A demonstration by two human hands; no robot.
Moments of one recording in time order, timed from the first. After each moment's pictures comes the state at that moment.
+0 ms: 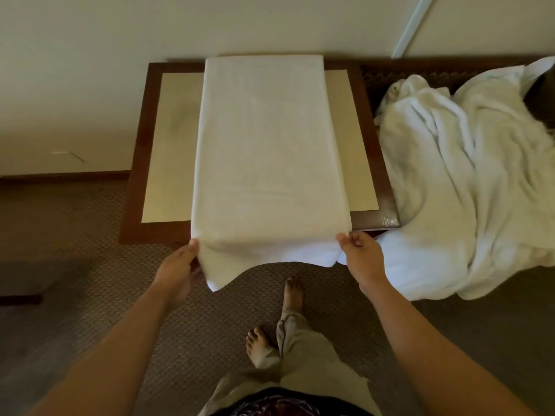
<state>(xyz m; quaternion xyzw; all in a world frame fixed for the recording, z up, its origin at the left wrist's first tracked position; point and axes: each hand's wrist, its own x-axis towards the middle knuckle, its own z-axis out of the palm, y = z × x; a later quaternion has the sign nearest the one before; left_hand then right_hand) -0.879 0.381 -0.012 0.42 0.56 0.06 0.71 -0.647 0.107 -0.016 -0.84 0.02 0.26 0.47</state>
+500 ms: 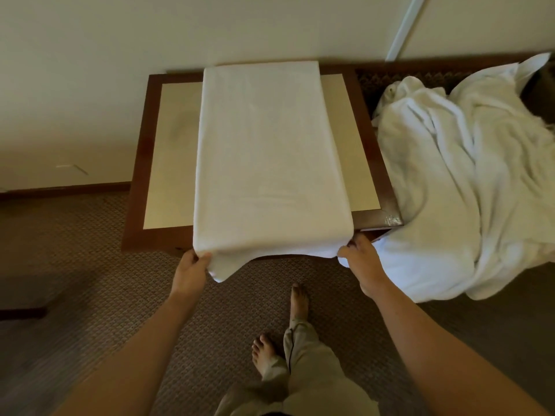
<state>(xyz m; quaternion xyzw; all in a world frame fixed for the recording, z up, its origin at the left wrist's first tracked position) -0.872 0.363 -0.033 0.57 0.57 0.05 0.59 -0.643 0.103 -0.042 -0.78 0.02 0.35 0.52</state>
